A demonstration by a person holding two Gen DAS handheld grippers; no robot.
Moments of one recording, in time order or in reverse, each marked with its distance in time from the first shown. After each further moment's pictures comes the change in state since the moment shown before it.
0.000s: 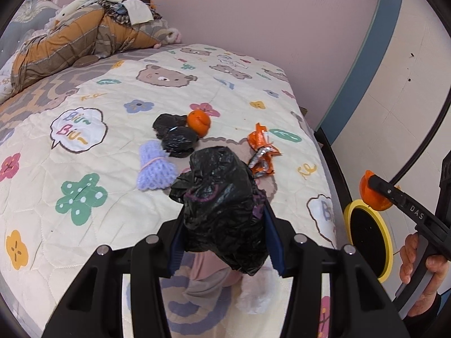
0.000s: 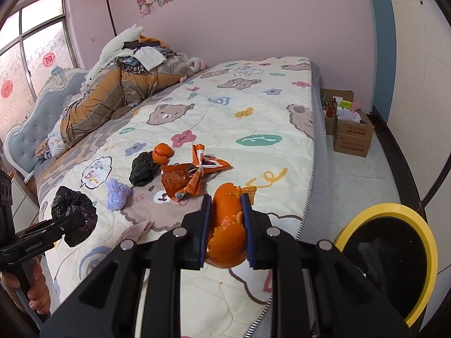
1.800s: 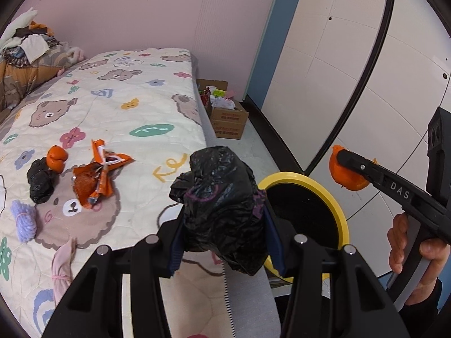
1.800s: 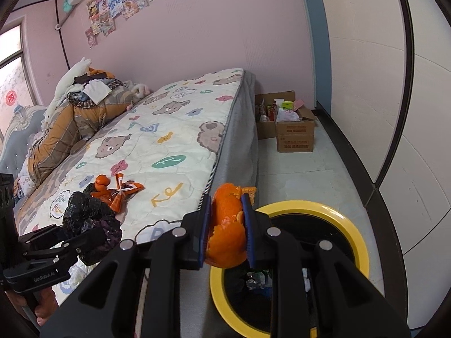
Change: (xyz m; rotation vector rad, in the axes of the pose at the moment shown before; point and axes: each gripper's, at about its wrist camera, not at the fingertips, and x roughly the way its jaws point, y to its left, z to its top) left arm 0.051 -0.216 -0.002 0.313 0.091 -0.249; right arm -0.098 -0.154 -0.002 0.170 -0.077 -0.201
